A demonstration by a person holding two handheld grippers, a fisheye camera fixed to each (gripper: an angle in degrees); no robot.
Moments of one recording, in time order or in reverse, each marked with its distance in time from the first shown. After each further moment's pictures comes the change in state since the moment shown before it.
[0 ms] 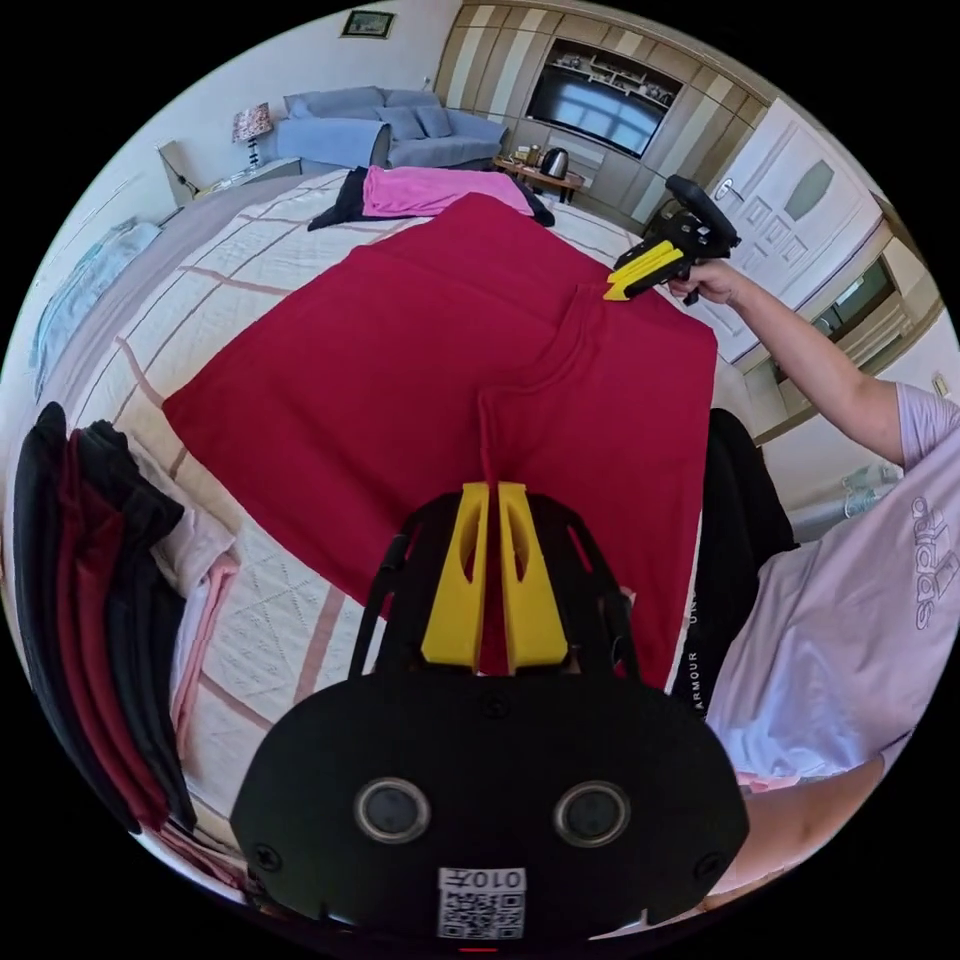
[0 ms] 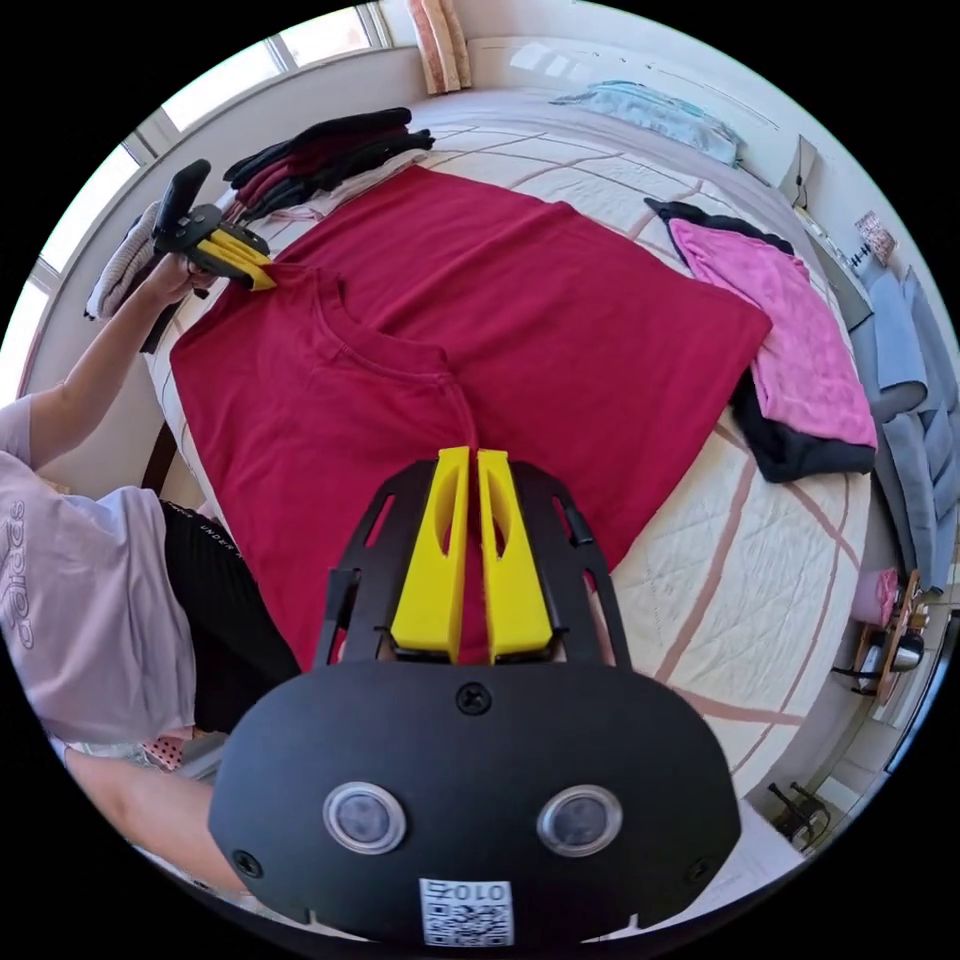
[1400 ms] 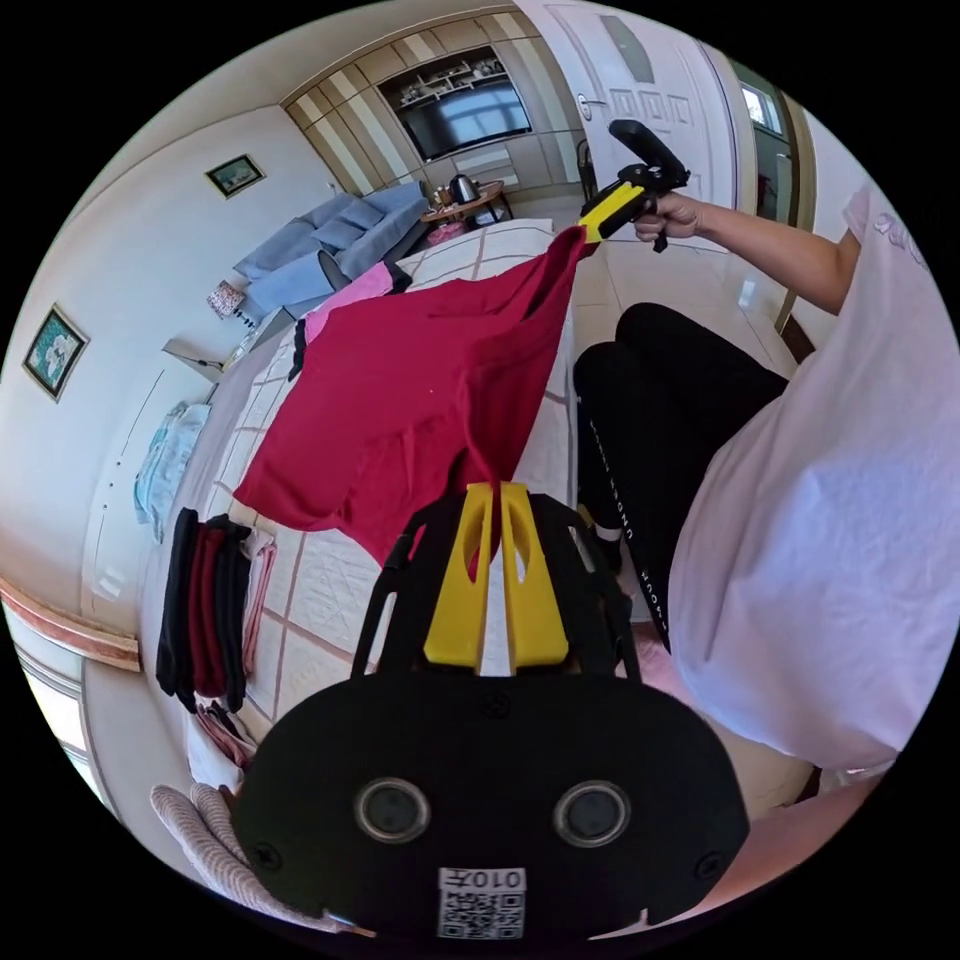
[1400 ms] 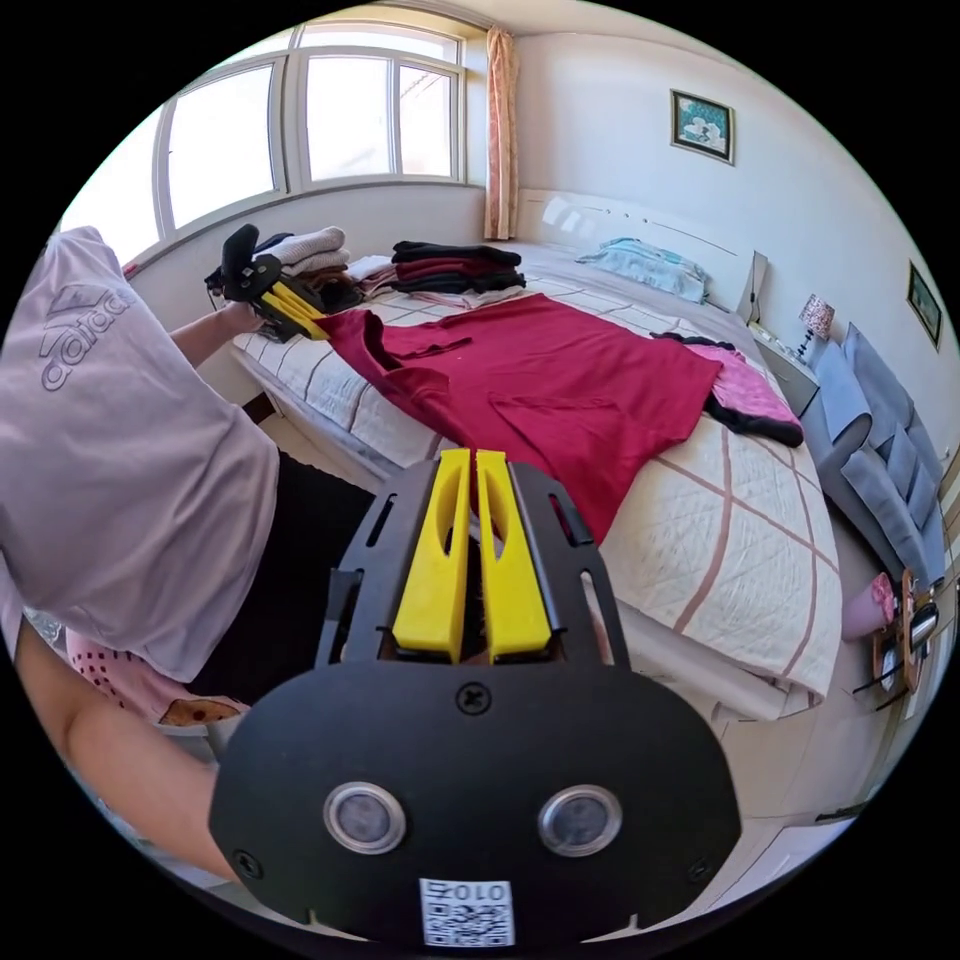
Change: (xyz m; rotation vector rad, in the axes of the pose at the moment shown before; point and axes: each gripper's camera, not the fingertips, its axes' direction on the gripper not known) left arm 0.312 0.115 0.022 0.087 -0.399 0.374; right arm -0.201 0.256 -0.049 0.428 0.044 -0.110
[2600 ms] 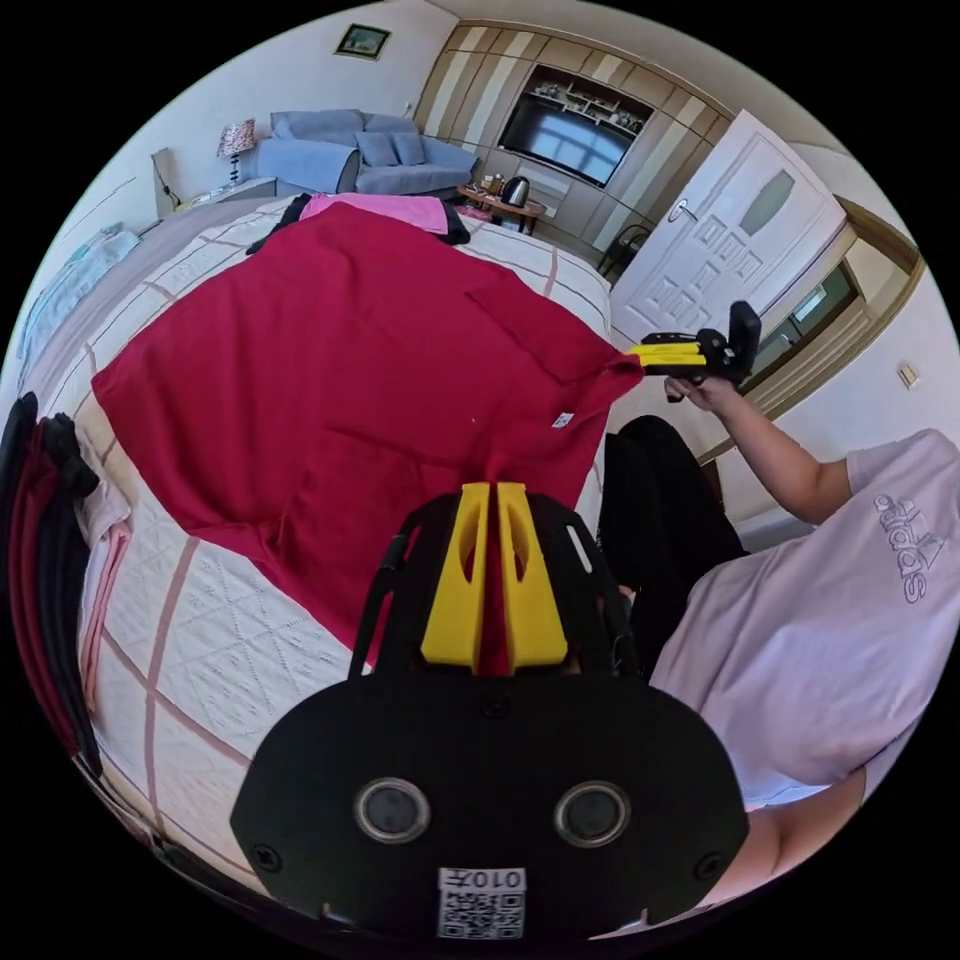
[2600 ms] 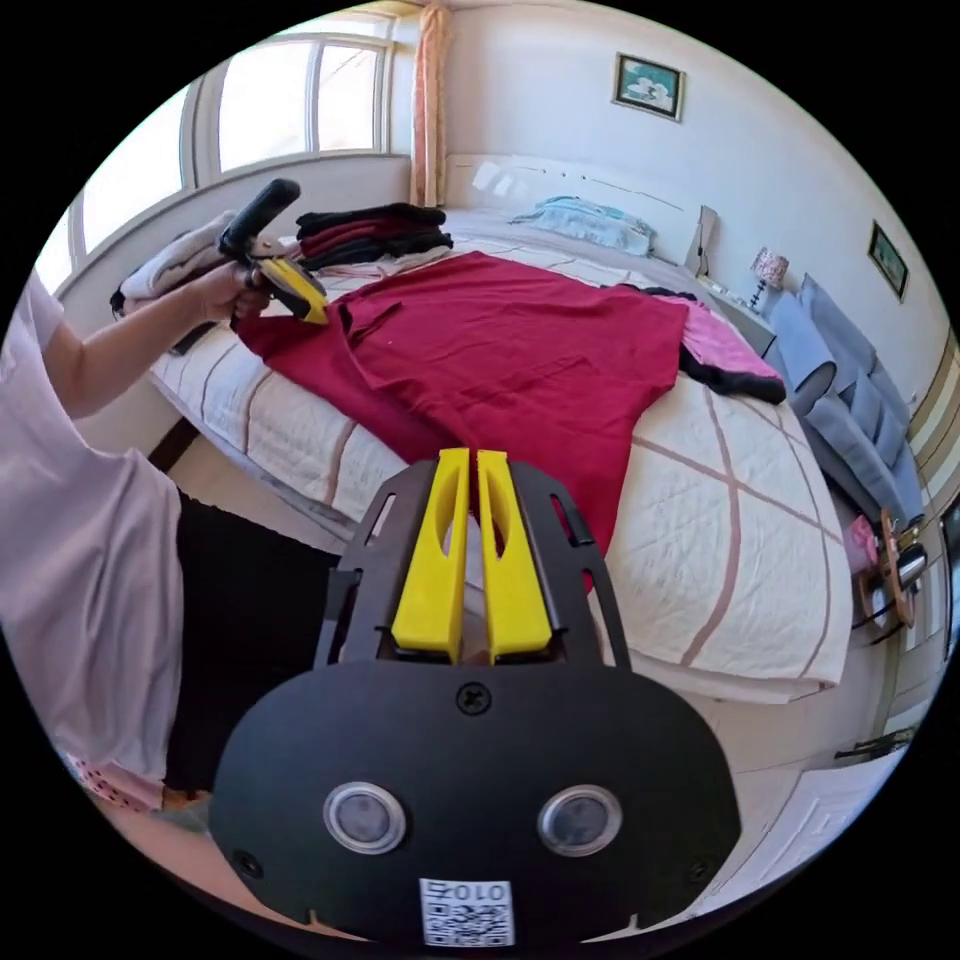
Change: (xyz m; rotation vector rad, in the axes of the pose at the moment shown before) left arm -0.187 -0.017 0.174 0.016 0.484 -0.371; right arm -0.009 -0.050 0.148 -0.086 0.108 0.164
